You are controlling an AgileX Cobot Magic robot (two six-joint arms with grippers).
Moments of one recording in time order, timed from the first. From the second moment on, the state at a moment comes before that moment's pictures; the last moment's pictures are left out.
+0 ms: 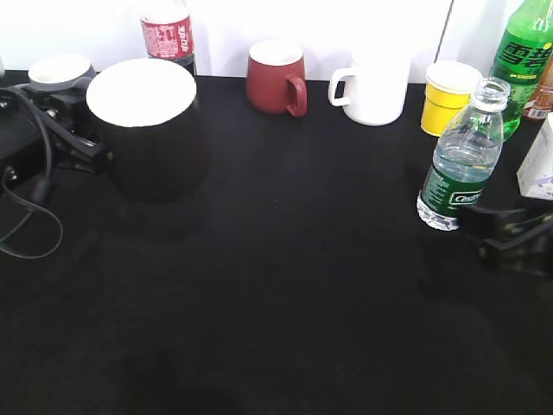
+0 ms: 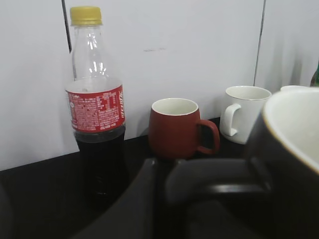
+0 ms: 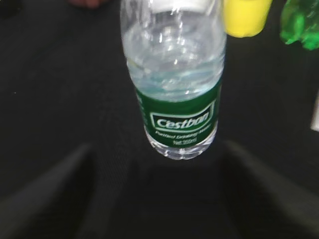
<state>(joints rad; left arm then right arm) -0.30 1.51 -0.44 0.30 -0.98 -0.17 0.28 1.30 -0.21 -0.10 -0.59 0.21</state>
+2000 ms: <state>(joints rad) -0.79 1.70 -0.79 0.33 -0.77 -0.31 0.28 1.27 -0.57 -0.47 -0.66 -0.63</state>
